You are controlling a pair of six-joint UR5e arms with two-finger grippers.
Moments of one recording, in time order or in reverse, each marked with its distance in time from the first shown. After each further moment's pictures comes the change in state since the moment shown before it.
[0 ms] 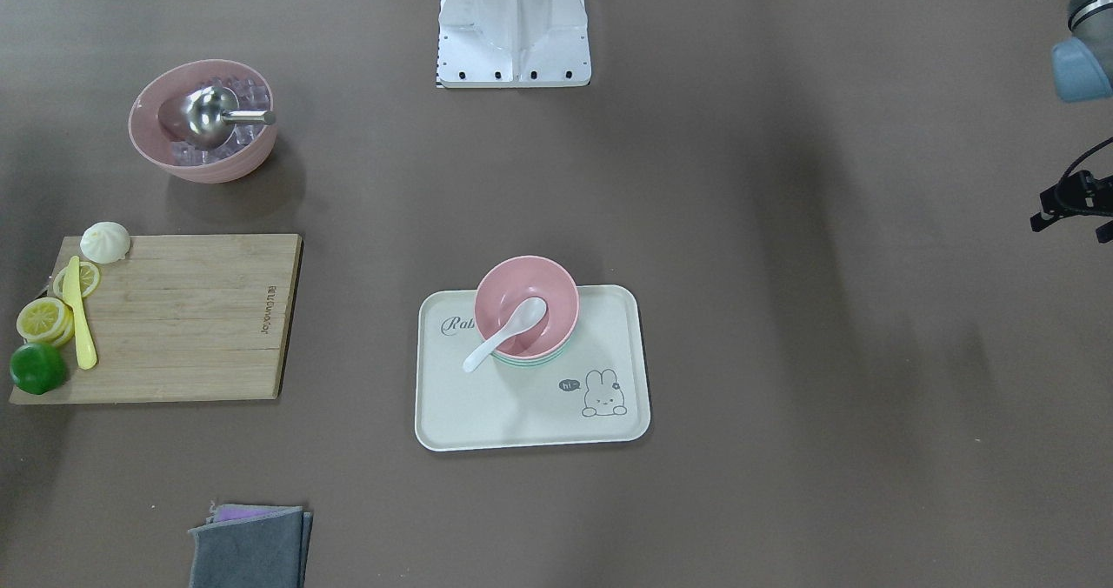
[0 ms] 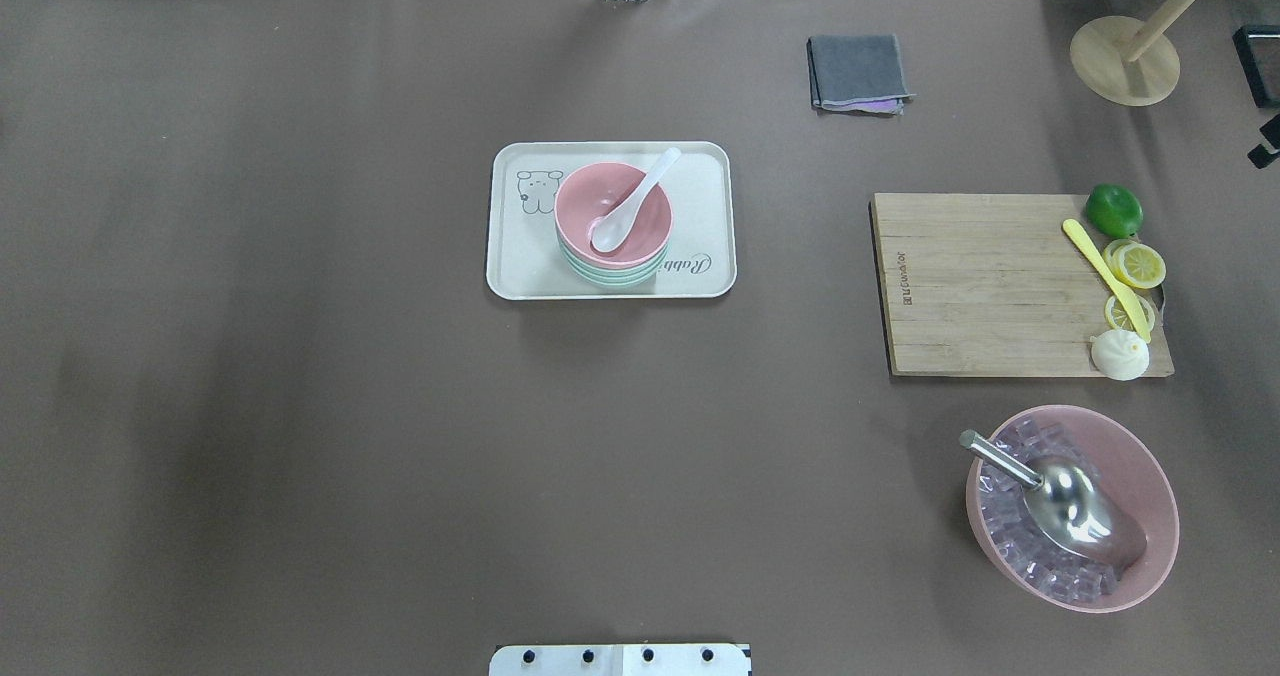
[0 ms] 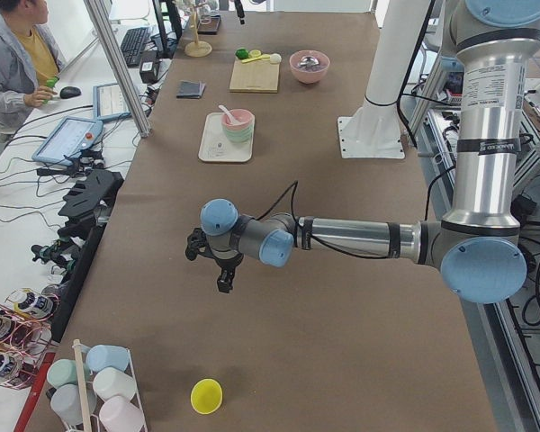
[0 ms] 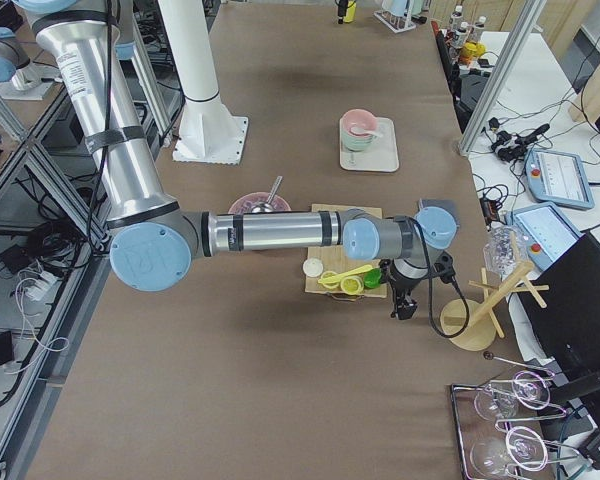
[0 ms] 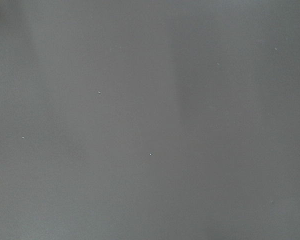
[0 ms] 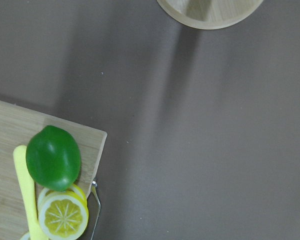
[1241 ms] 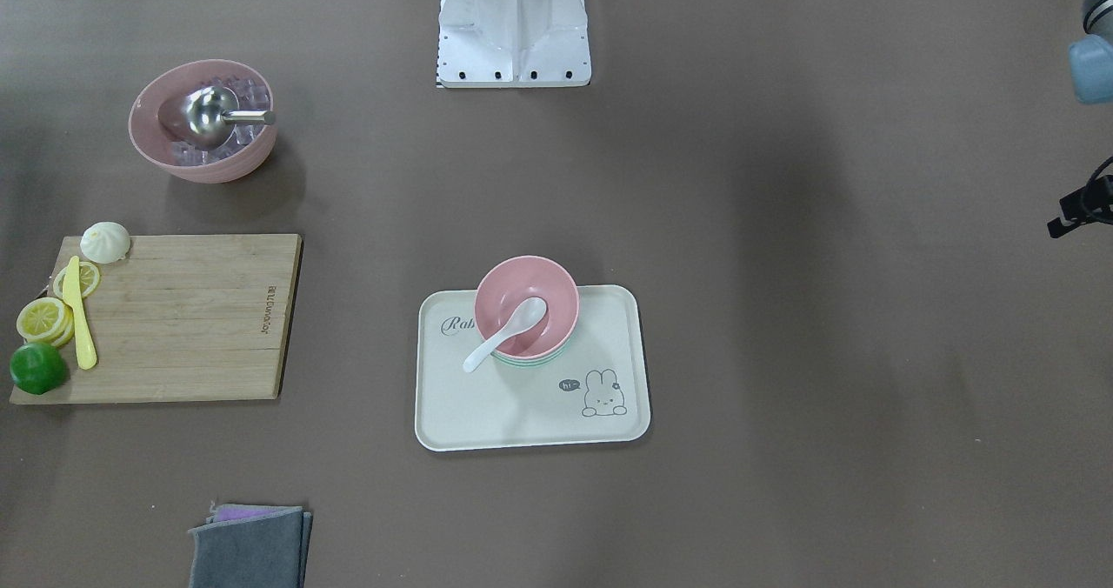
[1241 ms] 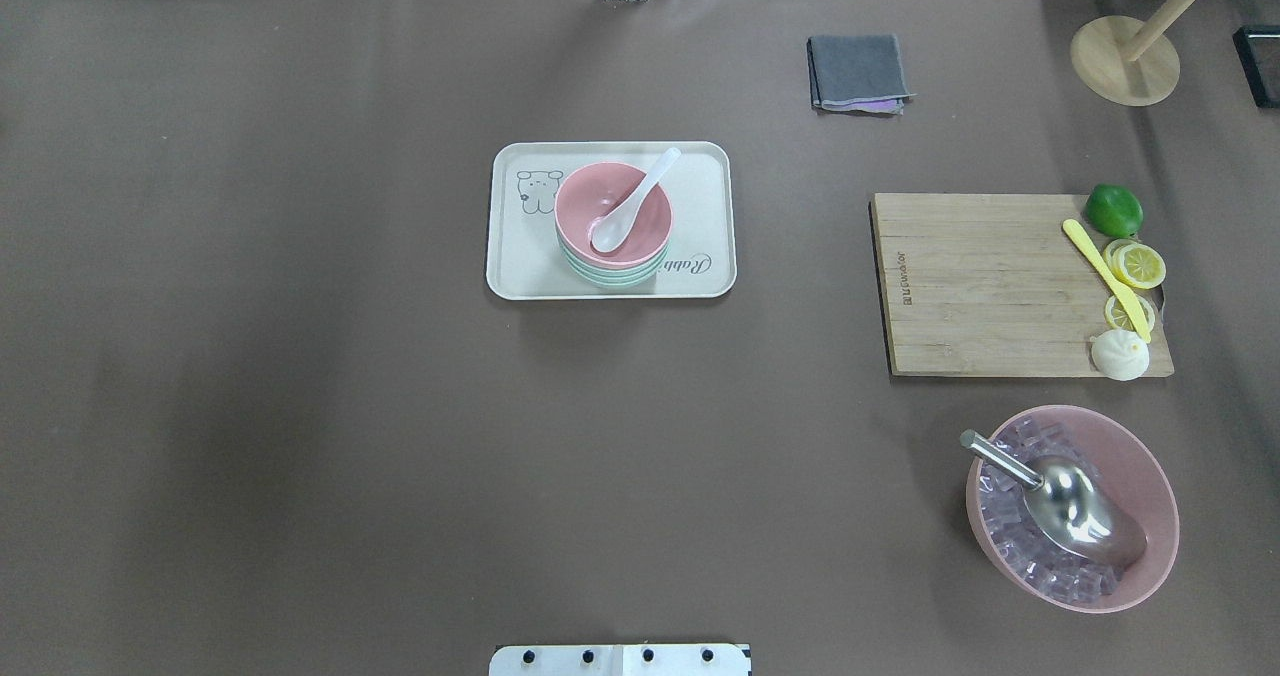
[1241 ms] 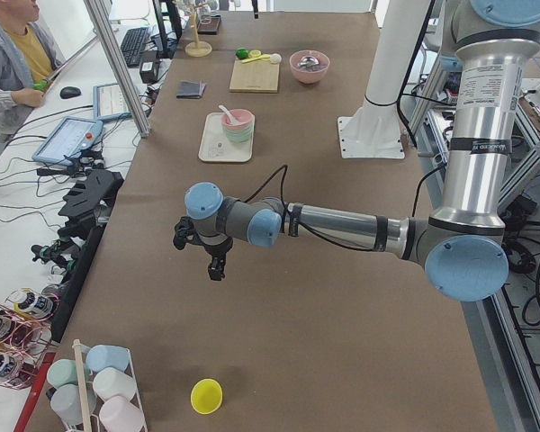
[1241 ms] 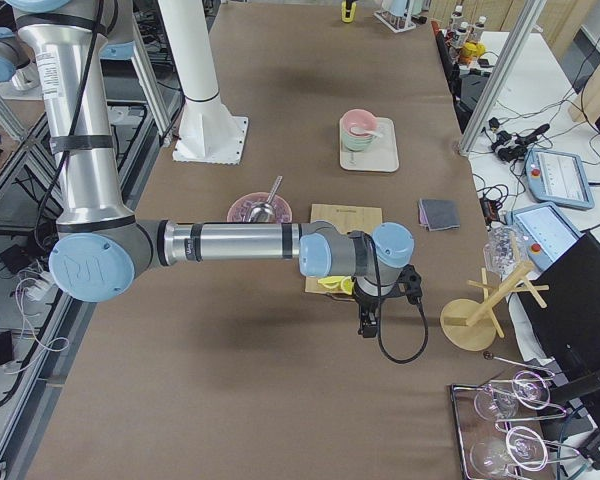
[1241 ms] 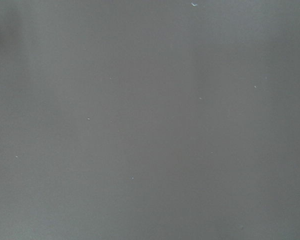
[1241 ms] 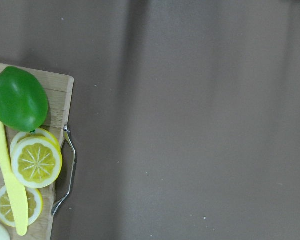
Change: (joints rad) left arm -0.080 -0.057 -0.029 0.155 -0.032 0.026; right arm 0.039 -0.175 0.149 0.010 -0.008 0.072
